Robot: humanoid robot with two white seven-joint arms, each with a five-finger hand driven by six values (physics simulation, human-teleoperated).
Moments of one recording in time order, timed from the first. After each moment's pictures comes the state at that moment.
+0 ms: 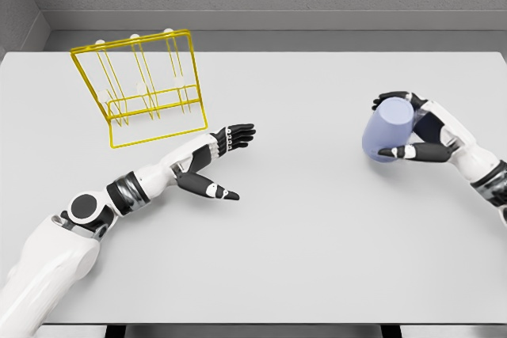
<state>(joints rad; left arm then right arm) -0.33 0.37 -0.55 -1.27 0.50 -0.31 -0.61 -0.33 -0.69 0.51 -1.15 -0.83 -0.57 0.61</state>
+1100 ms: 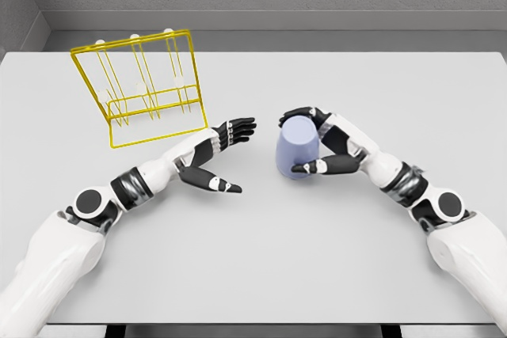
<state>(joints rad) -0.36 0.33 -0.54 -1.21 0.49 -0.31 -0.61 -0.39 -0.46 0.65 -1.19 -0.74 -0.57 0.61</state>
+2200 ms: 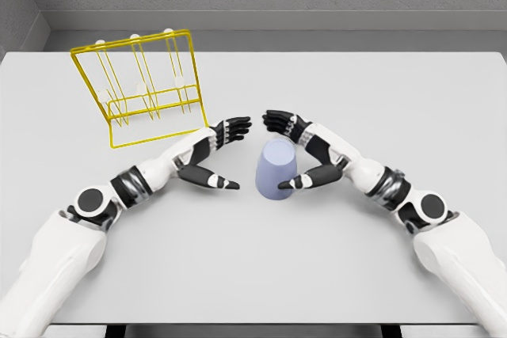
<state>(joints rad) -0.36 0.30 -0.49 -1.16 0.42 -0.31 -0.61 -0.40 -0.42 0.66 -1.16 -0.66 -0.56 0.61</state>
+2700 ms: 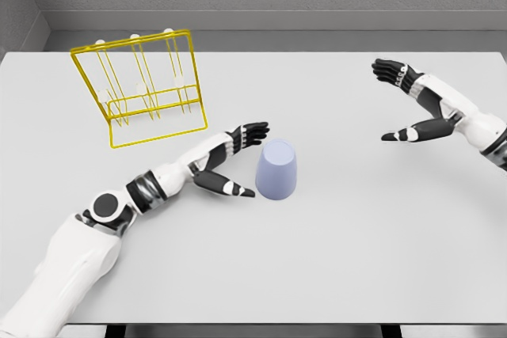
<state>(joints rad) -0.35 0.26 -0.53 -1.17 0.41 -0.36 -0.61 -0.49 -0.75 0.59 -1.11 -0.66 -0.60 0.61</state>
